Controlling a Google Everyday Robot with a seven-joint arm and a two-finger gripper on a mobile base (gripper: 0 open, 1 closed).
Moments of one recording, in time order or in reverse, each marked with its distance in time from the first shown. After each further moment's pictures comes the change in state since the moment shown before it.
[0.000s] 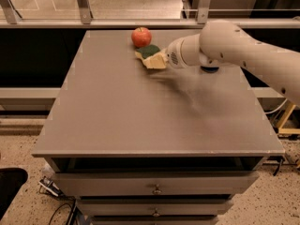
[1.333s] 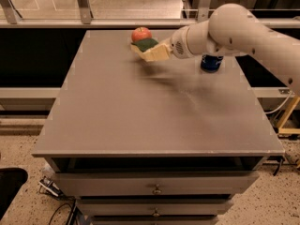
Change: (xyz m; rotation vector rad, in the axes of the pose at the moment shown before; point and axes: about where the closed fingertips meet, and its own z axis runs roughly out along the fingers) arm -0.028 -0.006 -0.014 -0.060 -0.030 -0.040
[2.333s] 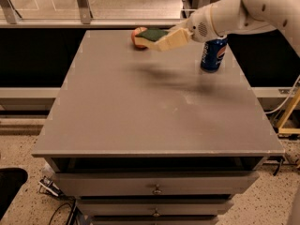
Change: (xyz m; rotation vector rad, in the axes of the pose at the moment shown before) arm -0.025 -0.001 -0.058 -0.220 0.008 -0.097
